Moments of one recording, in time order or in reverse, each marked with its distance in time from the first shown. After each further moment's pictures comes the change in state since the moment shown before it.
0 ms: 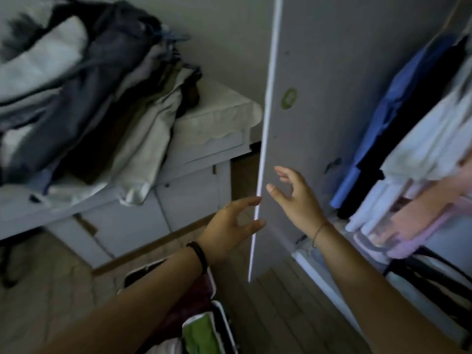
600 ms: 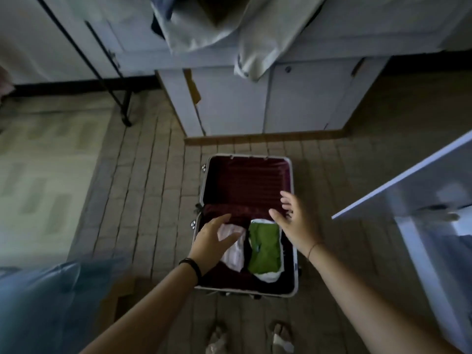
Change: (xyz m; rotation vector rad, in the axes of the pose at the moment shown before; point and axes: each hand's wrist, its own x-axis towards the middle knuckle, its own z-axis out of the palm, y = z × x) left_hand -0.285 -0.343 0.003 0.017 0.383 -0.877; right_hand -0.184 0.147 0.361 0.051 -0.711 0.286
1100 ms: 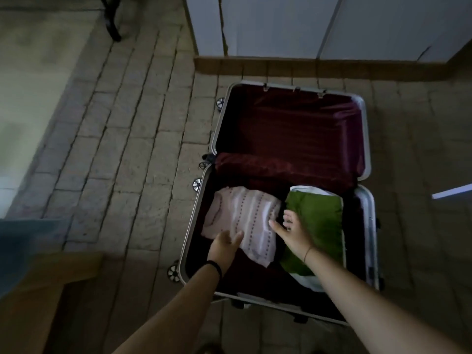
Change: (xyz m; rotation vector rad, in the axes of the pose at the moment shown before) left_hand 0.174 -0.373 0.211 -0.291 0.017 -0.532; right_hand 0.124 0.347 0.290 -0.004 -0.238 0.370
